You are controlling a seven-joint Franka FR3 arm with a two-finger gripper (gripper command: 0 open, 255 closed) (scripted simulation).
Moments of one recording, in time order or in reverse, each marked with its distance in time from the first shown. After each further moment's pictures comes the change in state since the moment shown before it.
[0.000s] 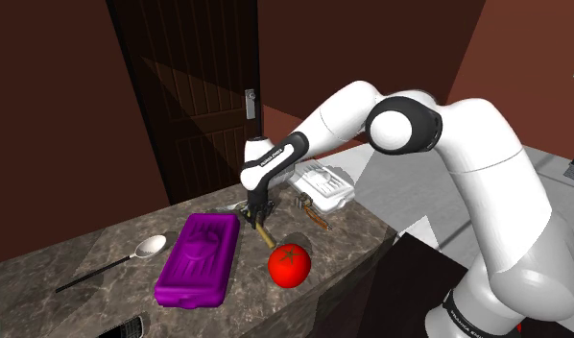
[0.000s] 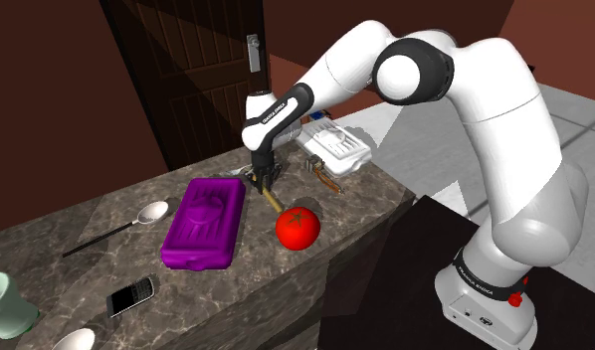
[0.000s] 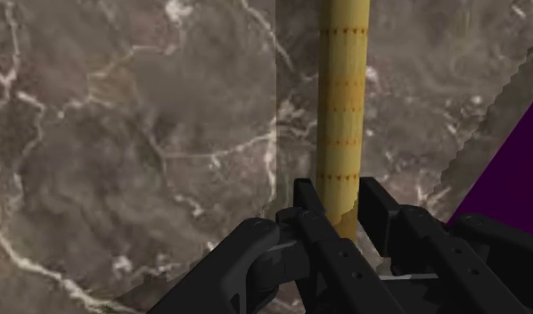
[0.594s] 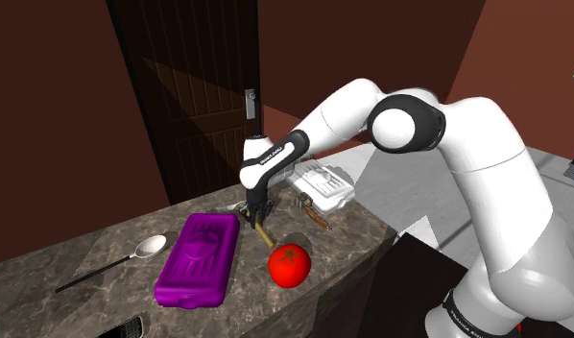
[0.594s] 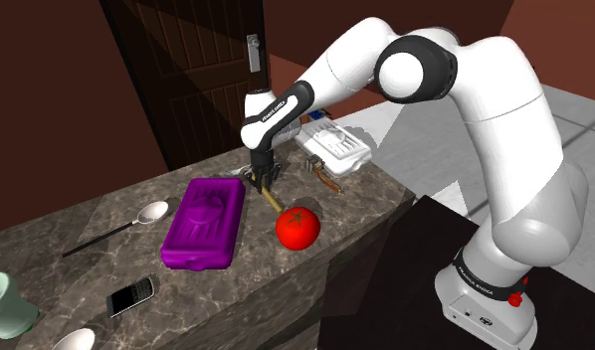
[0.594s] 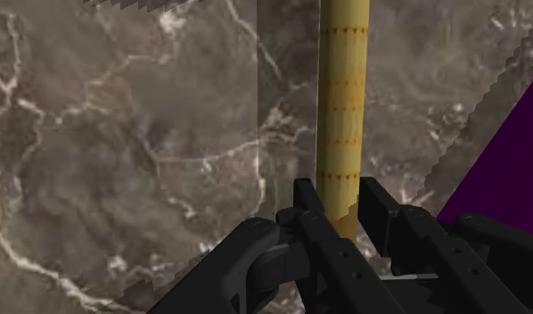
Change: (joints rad) arm 0.002 -0.016 0.005 -0.007 0.002 -0.013 0.001
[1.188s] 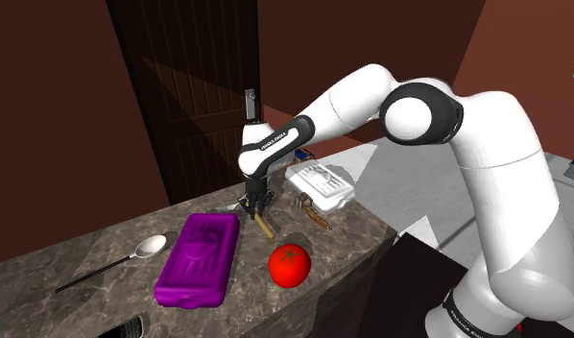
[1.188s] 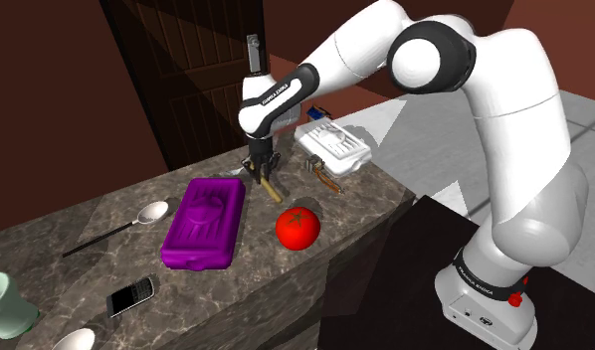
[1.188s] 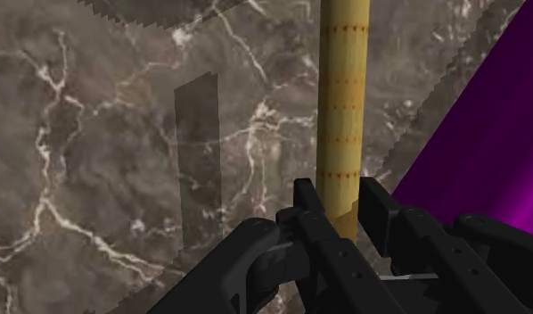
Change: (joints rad) arm -0.005 -0.085 0.004 -0.008 0.003 -0.078 0.007
